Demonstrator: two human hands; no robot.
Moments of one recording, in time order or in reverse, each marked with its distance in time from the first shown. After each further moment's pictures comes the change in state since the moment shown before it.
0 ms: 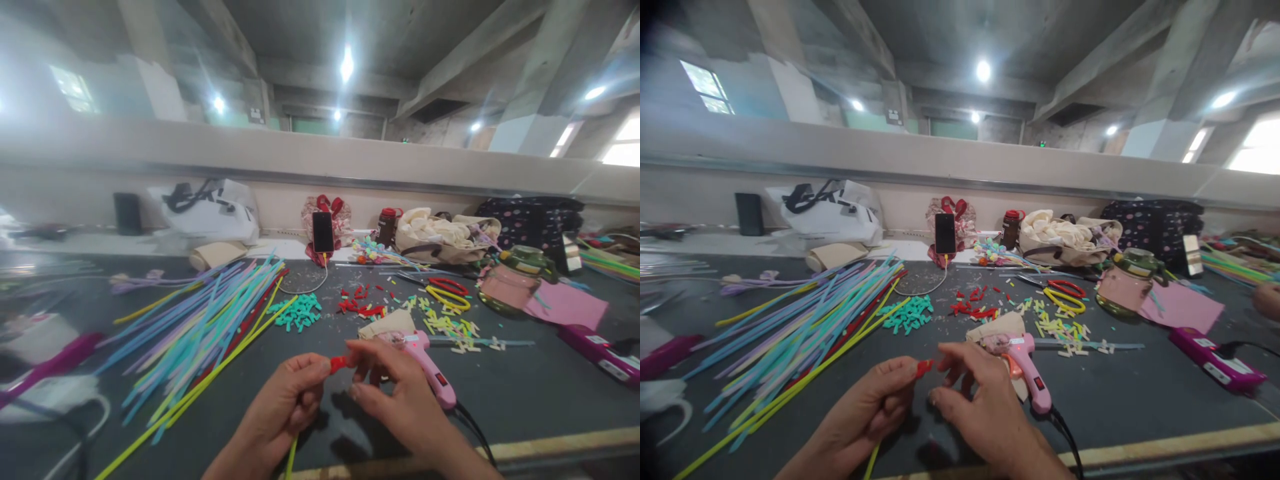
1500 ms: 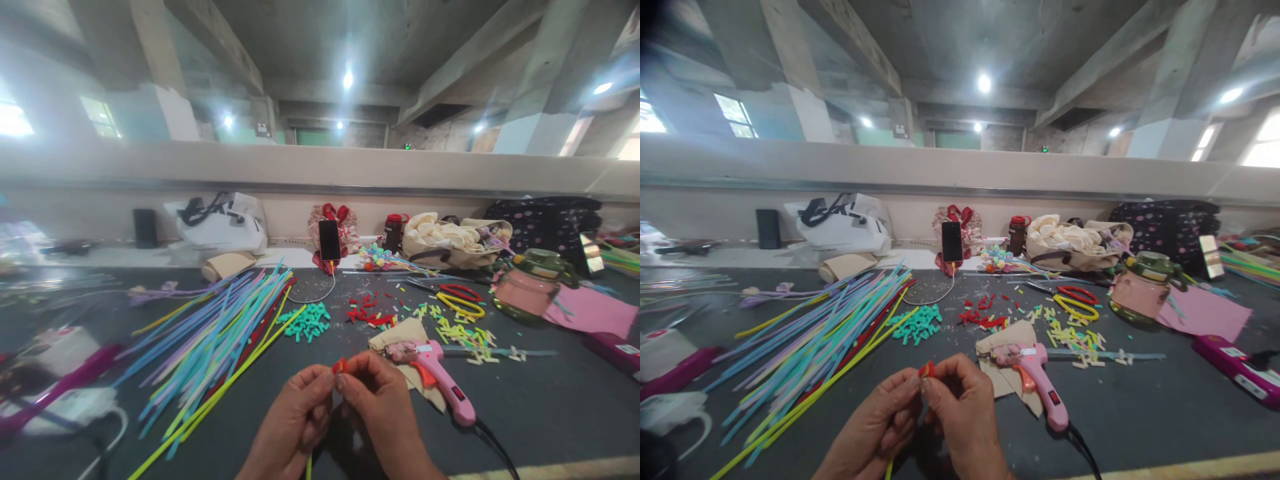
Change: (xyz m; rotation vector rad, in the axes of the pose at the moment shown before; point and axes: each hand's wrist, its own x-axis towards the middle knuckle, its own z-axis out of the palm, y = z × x) left_hand 0.001 -0.012 -0.006 -0.173 -0.010 0.145; right_hand 0.015 0.005 0.051 0.531 0.170 0.255
